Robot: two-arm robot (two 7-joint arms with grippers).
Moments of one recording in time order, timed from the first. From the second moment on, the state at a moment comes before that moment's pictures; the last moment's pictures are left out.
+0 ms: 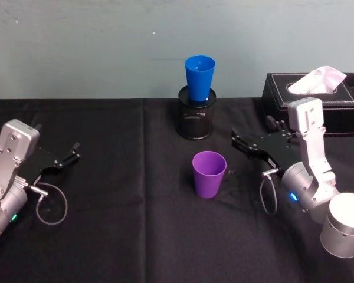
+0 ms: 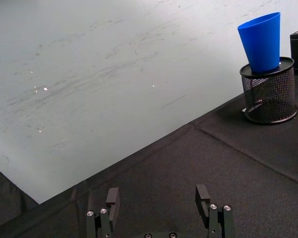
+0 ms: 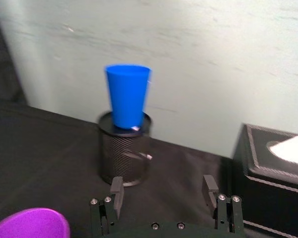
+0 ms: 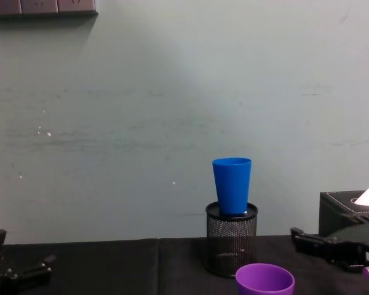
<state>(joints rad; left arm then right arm) -0.20 0.60 0.45 -1.41 -0.25 -0.12 0.03 0.24 0.28 -0.29 -1.37 0.18 0.00 0.11</state>
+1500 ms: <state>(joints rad) -0.20 0.60 0.45 -1.41 -0.25 -0.12 0.03 0.24 0.26 -0.27 -1.34 0.15 0.03 0.07</state>
